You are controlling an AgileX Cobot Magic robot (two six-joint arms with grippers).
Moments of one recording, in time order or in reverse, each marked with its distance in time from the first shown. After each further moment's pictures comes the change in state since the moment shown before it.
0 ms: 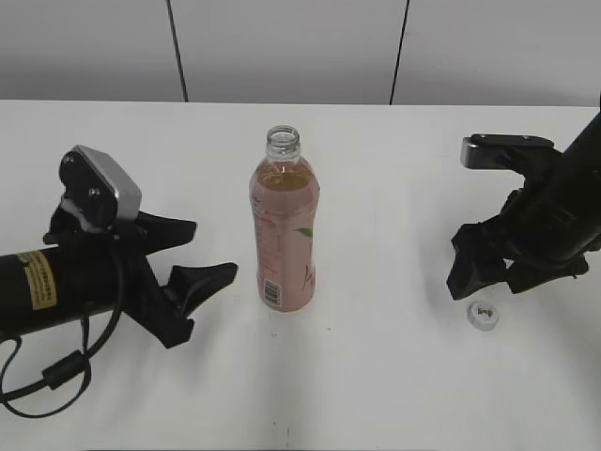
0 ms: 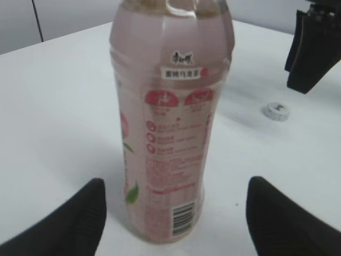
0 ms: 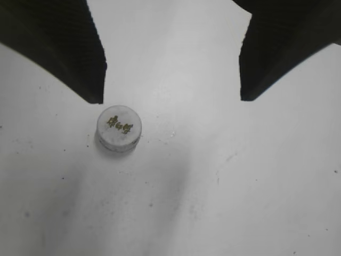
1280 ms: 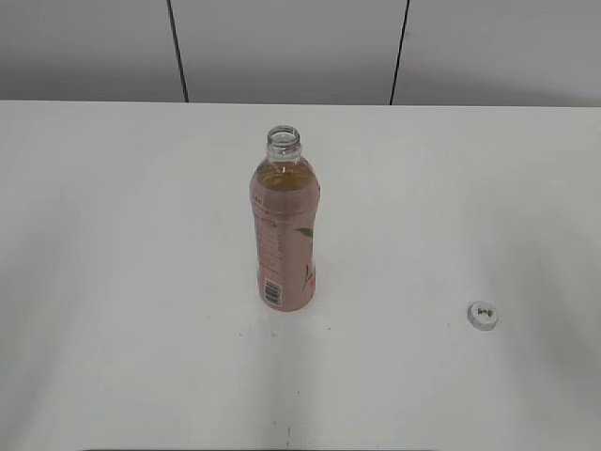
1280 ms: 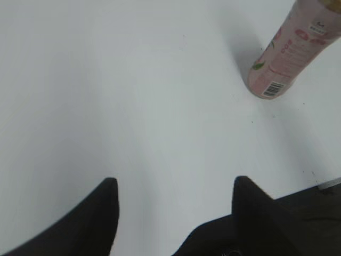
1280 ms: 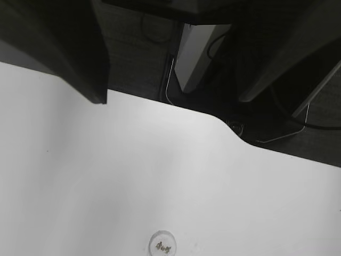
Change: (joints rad) left arm 0.001 -1.235 -0.219 -0.550 1.863 0.006; right arm 0.000 -0.712 0.108 -0.186 0.435 0.153
